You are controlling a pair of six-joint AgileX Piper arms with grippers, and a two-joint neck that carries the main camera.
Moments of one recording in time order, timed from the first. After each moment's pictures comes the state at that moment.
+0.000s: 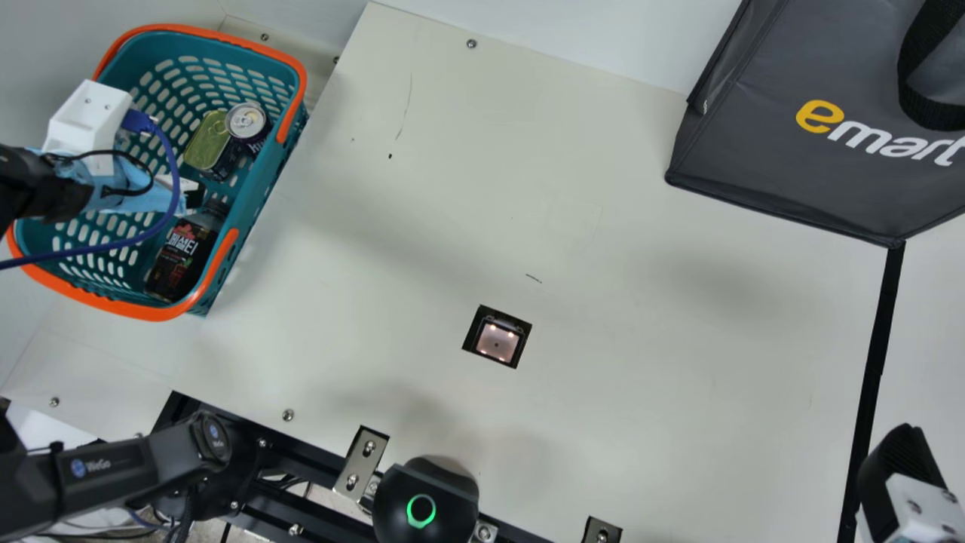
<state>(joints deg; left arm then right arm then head) 44.1 88.0 -46.5 -27.5 30.6 64.3 0.7 42.6 -69.8 -0.7 69.5 -2.2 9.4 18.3</state>
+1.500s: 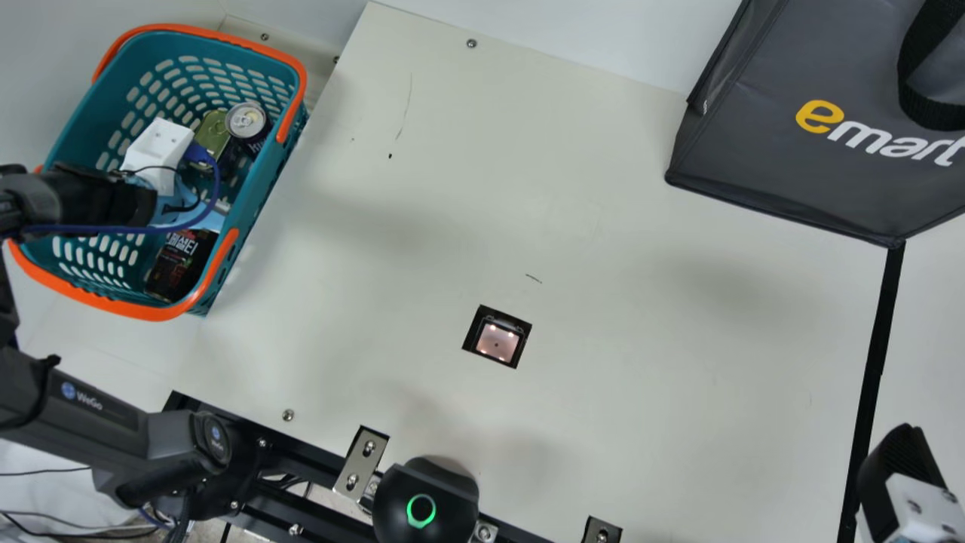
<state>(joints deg) 41.4 108.8 -45.1 -51.4 14.1 90.9 0.7 42.6 -69.8 -0.7 69.5 -2.2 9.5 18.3</state>
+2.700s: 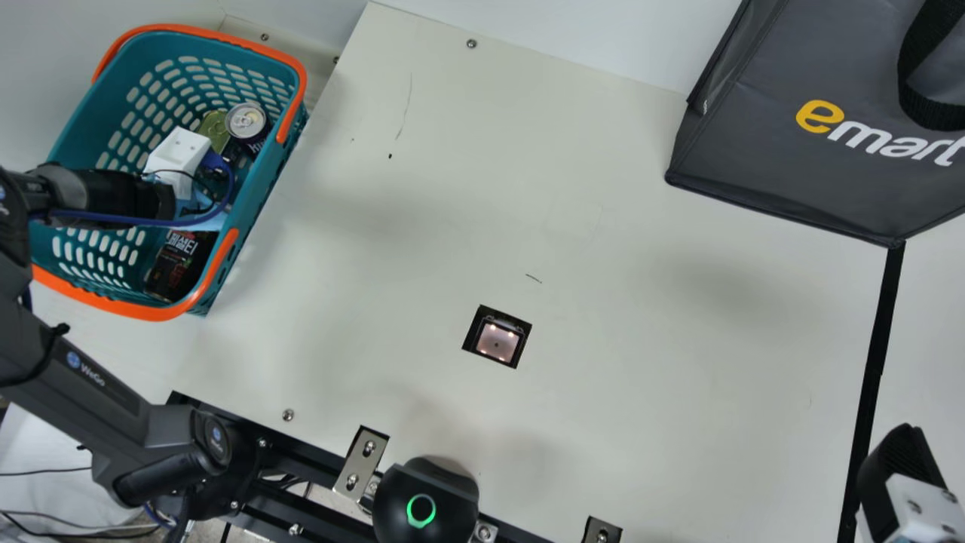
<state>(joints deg) 40.2 118.2 -48.2 -68.4 9.7 107.9 0.7 42.6 -69.8 -0.7 69.5 -2.2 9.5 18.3</state>
